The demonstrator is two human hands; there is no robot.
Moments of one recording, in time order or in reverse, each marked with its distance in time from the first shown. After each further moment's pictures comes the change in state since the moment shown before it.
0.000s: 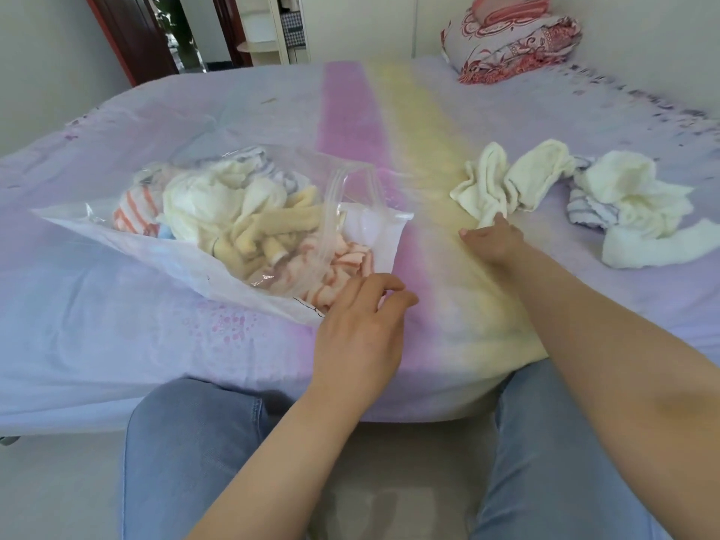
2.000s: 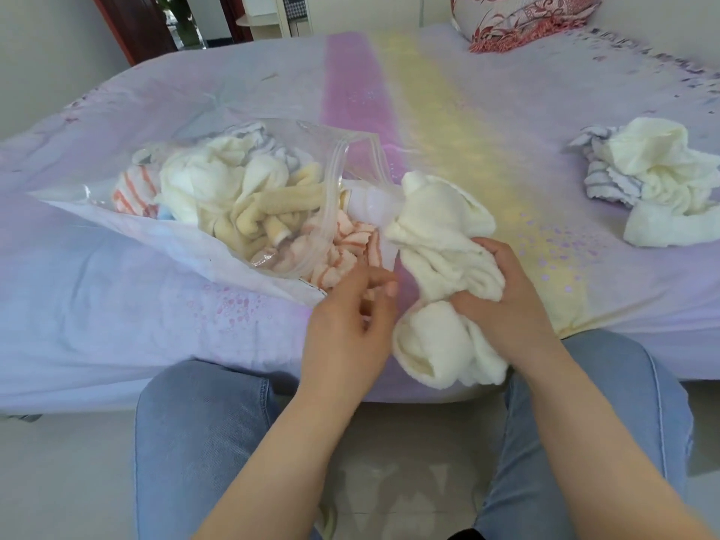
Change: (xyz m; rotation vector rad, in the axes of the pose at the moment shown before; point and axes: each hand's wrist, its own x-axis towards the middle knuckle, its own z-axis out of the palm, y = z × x) left_hand -0.013 -0.001 -0.016 -0.546 -0.051 -0.455; right_hand -0.228 -0.026 0.013 0.944 0.099 -0.489
